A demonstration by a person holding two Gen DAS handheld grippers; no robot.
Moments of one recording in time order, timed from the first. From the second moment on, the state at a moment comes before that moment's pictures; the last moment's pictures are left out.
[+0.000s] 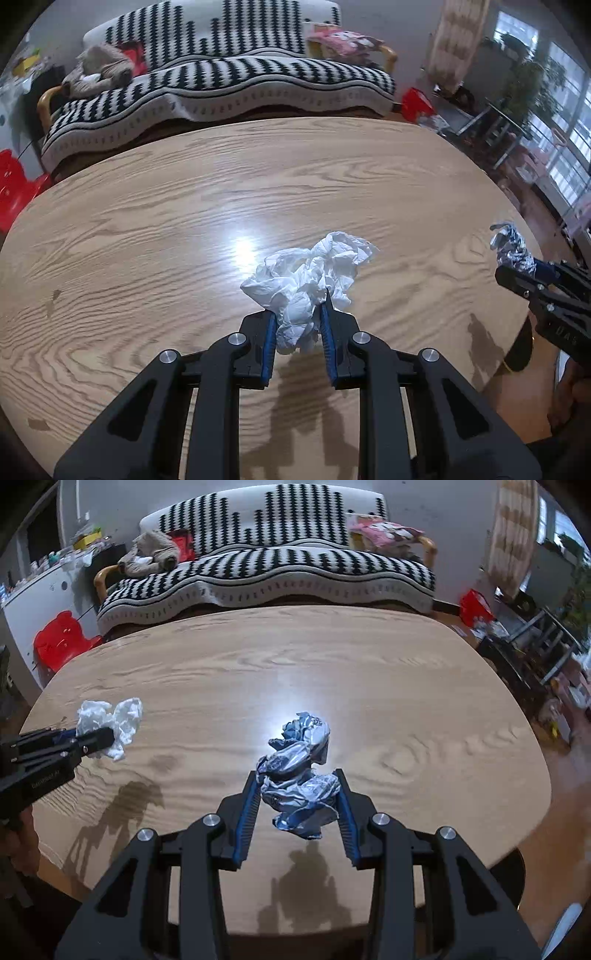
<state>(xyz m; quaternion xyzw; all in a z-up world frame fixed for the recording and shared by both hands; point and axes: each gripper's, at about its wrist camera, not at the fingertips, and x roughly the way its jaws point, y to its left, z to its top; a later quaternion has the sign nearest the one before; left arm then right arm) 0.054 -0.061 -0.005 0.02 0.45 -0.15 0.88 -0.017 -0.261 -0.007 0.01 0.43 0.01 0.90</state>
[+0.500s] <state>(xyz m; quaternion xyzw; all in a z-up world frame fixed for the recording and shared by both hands) 0.032 -0.189 -0.002 0.06 0.43 -0.24 0.87 -0.079 -0.368 0.003 0.07 0.41 -0.05 0.91</state>
